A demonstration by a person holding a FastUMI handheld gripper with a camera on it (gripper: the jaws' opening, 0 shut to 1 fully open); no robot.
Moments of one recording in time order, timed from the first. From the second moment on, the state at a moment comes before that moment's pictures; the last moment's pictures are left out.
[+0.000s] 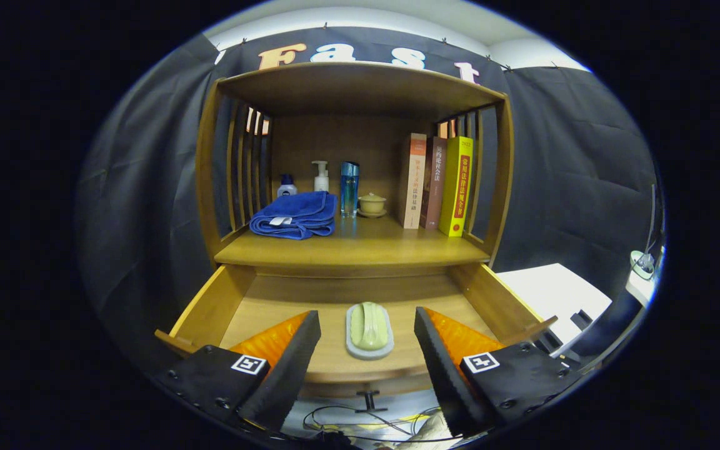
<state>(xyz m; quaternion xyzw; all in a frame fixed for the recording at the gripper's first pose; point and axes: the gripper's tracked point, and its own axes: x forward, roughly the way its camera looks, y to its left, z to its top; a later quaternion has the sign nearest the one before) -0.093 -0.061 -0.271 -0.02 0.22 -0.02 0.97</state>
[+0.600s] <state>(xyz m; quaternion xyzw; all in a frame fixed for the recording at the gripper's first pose) -0.021 -0.062 -0.385 0.00 0.34 -0.01 0.94</state>
